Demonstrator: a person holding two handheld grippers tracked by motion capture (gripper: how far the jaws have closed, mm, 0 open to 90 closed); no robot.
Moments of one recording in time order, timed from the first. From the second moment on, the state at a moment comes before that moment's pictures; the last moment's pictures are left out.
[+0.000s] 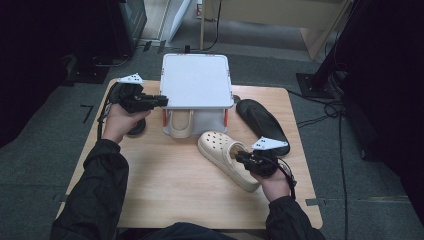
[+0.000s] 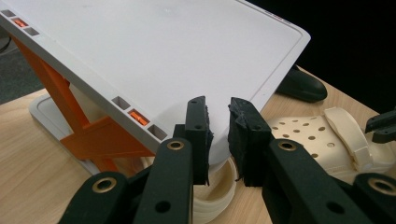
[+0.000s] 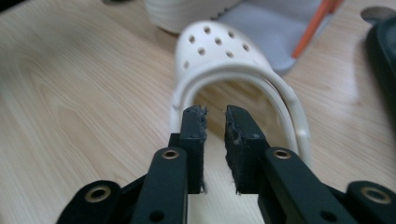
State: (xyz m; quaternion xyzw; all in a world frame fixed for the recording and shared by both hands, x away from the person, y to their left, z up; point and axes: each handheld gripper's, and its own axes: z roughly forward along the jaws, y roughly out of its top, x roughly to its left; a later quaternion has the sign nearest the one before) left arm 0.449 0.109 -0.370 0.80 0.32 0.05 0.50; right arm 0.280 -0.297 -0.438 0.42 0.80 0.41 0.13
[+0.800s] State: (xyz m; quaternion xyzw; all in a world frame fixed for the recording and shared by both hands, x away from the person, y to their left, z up) left arm 0.449 0.109 -0.371 0.80 0.31 0.05 0.51; right arm 0.287 -0.288 -0.454 0.41 0.83 0.36 0.11
